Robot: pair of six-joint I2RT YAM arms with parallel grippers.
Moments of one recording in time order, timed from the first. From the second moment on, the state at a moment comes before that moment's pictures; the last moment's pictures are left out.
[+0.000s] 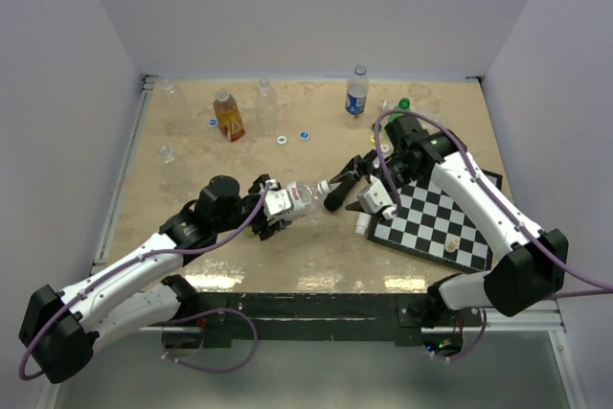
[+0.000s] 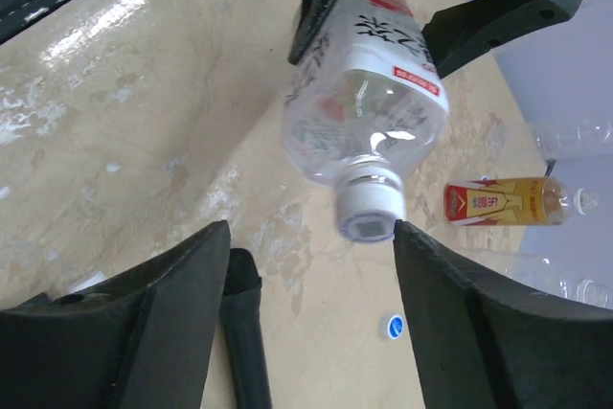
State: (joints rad) left arm -0.71 0.90 0.57 -0.10 0.35 0.43; right arm 0.44 1.38 1.27 -1.14 -1.04 -2.00
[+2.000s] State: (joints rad) left arm -0.69 0.90 0.57 -0.09 0.28 0.42; right arm 0.43 1.54 1.31 -0.65 -1.05 -0.12
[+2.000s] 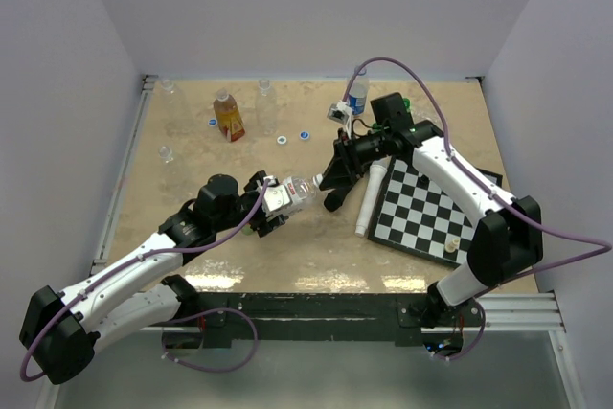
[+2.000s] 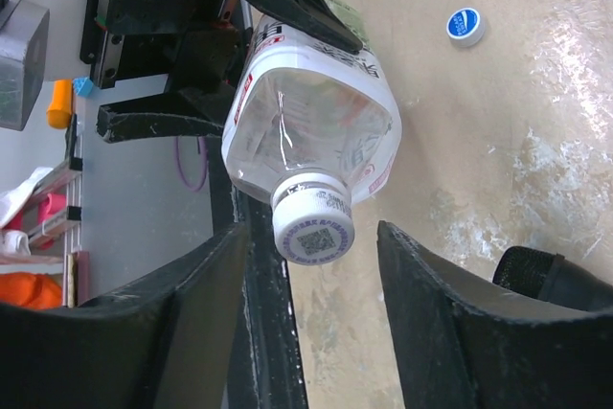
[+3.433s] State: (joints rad) left arm -0.69 0.89 0.57 -0.09 0.29 0.42; right arm 0.46 1.43 1.37 -1.17 -0.94 -1.96
